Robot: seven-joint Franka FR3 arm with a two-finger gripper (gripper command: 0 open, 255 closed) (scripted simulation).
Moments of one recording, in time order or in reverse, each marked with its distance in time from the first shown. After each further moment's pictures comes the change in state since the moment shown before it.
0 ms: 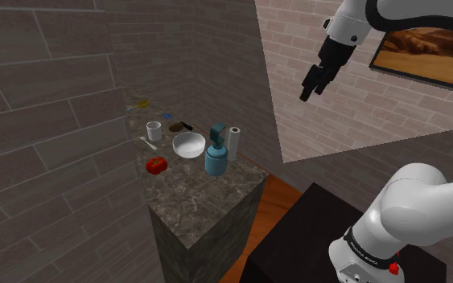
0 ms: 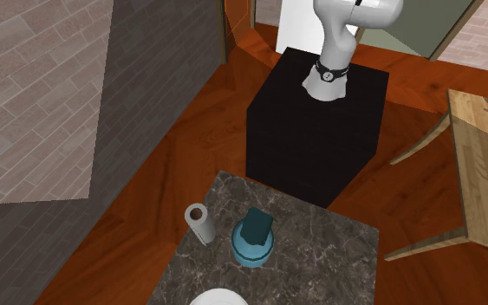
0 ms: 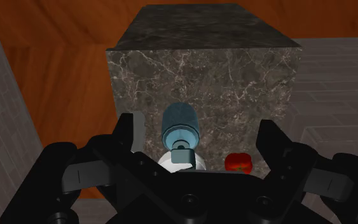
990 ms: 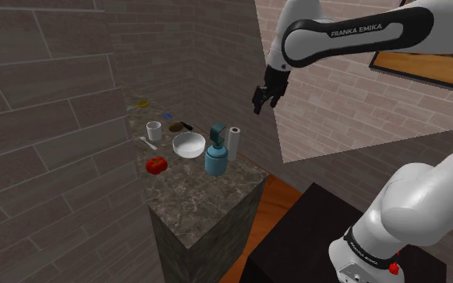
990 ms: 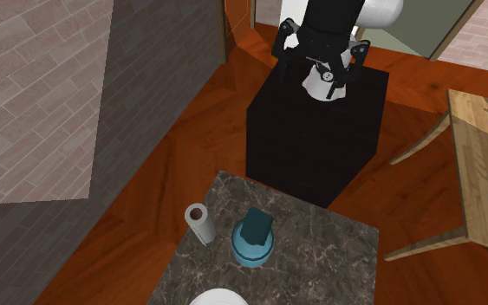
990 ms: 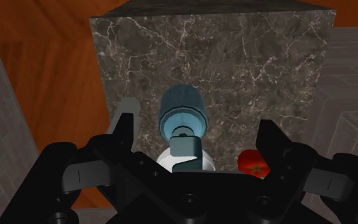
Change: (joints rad) arm 0.014 0.444 0.031 0.079 0.002 0.325 0.063
